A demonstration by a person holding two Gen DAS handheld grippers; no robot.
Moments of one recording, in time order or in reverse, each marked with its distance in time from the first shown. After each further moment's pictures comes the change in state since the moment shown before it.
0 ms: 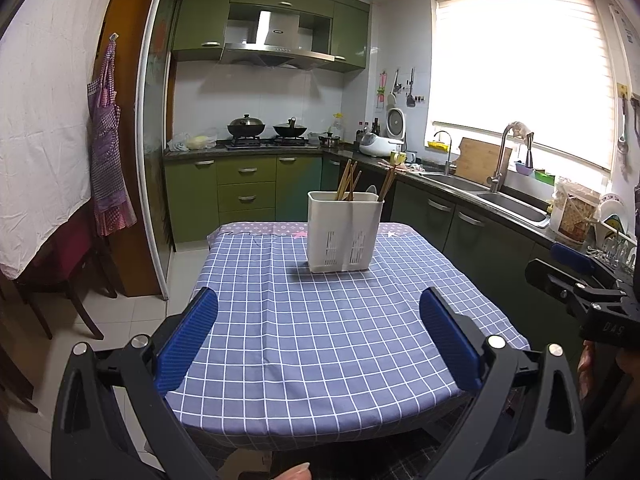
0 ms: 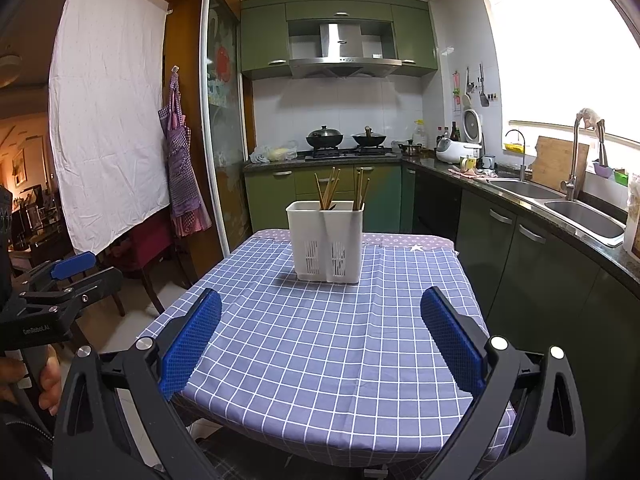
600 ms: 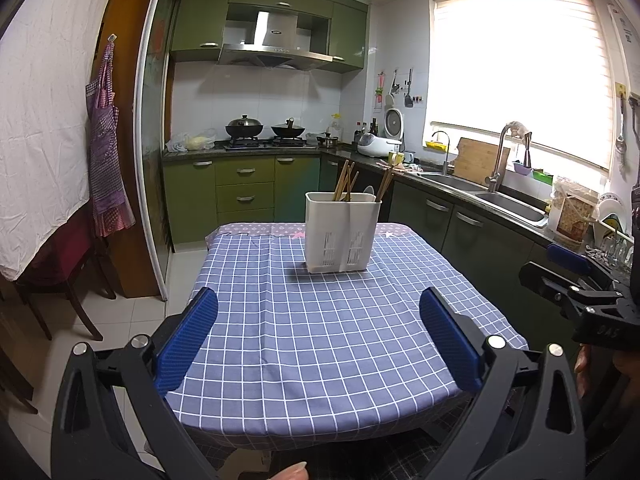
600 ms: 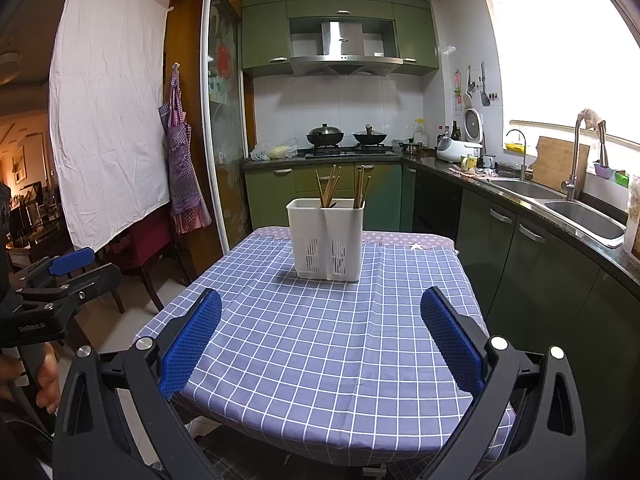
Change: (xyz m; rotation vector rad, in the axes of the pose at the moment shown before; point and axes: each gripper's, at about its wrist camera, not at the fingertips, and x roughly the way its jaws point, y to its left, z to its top) left arm -0.001 -0.001 0.001 0.000 0.000 -0.005; right arm 0.001 -0.001 0.000 -0.006 0.007 0.002
